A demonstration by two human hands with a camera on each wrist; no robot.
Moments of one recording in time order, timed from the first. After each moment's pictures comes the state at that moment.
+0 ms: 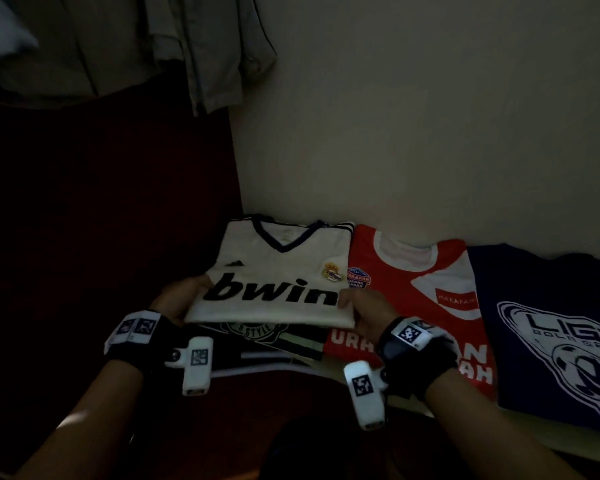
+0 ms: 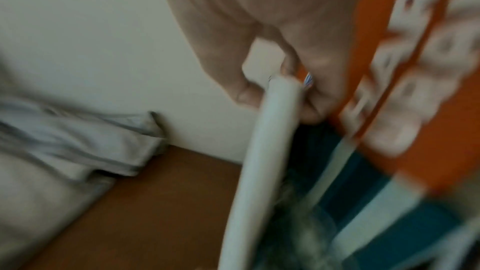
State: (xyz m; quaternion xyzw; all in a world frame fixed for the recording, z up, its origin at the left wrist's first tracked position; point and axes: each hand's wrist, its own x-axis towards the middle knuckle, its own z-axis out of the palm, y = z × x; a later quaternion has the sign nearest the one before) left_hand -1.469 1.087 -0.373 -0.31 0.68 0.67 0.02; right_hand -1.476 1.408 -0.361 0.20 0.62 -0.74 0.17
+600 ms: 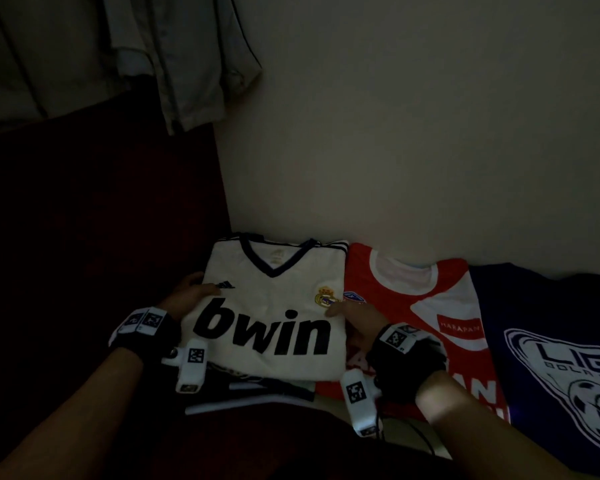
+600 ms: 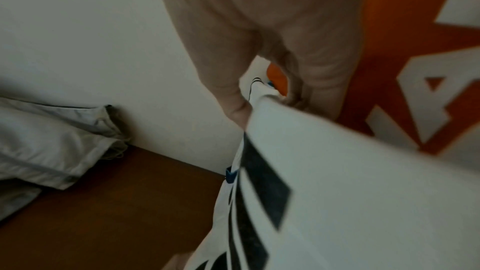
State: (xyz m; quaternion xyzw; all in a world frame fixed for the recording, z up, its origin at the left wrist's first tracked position) left_hand -1.534 1.094 -0.363 -0.23 0.76 0.60 0.05; right_hand -1.529 1.414 -0.368 0.20 0.65 -0.70 0.23
